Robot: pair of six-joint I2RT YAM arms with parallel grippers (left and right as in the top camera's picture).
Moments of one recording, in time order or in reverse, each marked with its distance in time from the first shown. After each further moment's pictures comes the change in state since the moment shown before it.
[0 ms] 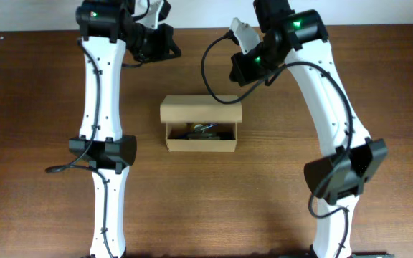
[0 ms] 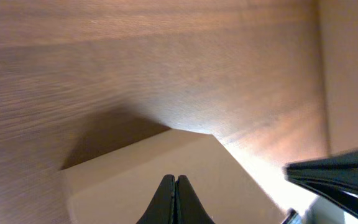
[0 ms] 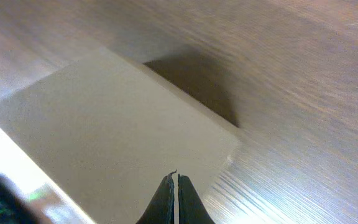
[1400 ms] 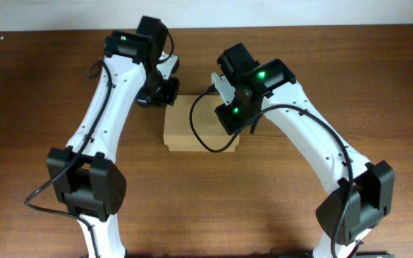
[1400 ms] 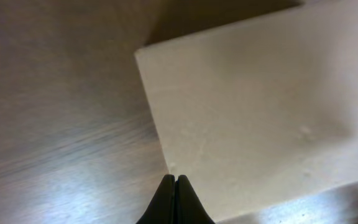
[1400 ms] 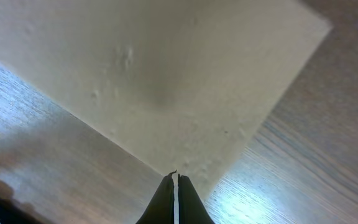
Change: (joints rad) left arm -0.133 -0.543 -1.139 0.283 -0.502 0.117; right arm 0.201 -0.272 -0.589 0.172 0.245 0.108
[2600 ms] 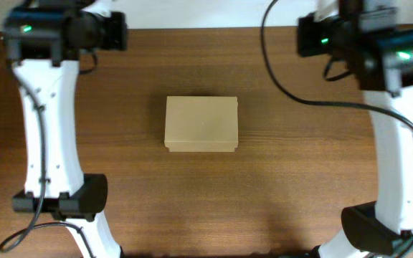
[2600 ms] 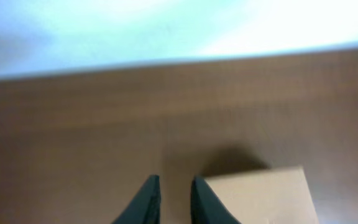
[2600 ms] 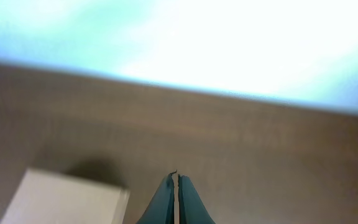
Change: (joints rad) left arm 0.208 -0.037 0.692 -0.048 0.014 0.014; right arm -0.312 -0.111 0.669 -0.024 0.189 0.019
